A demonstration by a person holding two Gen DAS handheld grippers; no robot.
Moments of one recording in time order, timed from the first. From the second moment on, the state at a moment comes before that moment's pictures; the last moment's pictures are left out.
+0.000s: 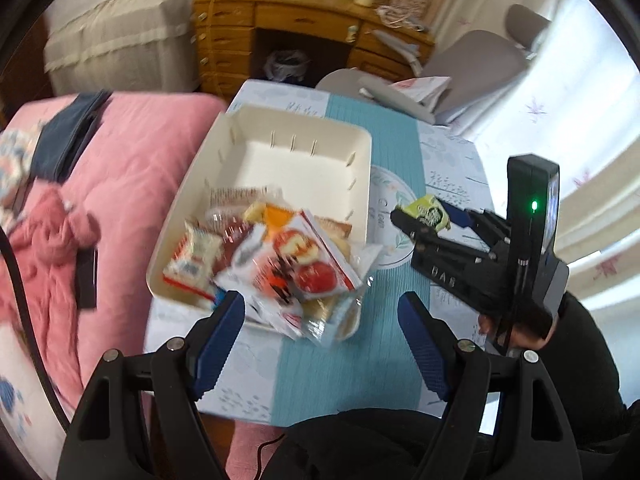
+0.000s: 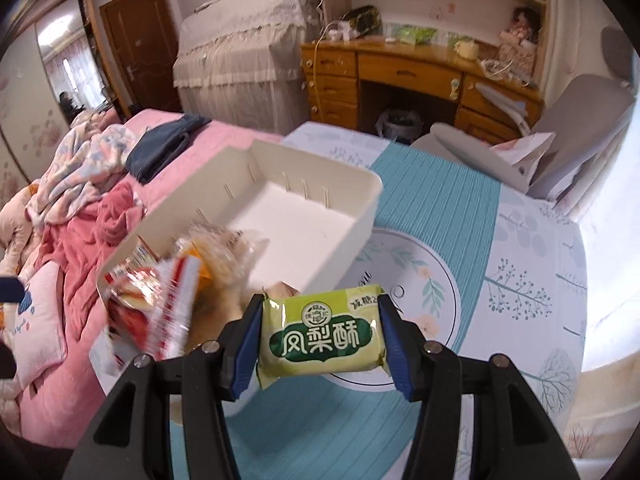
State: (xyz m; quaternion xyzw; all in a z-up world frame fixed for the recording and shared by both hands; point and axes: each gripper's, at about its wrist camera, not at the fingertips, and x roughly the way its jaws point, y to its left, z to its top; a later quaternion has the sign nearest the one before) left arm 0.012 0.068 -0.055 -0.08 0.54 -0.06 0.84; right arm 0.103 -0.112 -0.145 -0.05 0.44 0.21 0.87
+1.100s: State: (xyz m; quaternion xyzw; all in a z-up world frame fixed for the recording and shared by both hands) left arm 0.015 0.118 -0.051 -0.04 0.52 -0.11 0.84; right arm 0.007 -0.085 -0.134 0.13 0.46 0.07 0.87
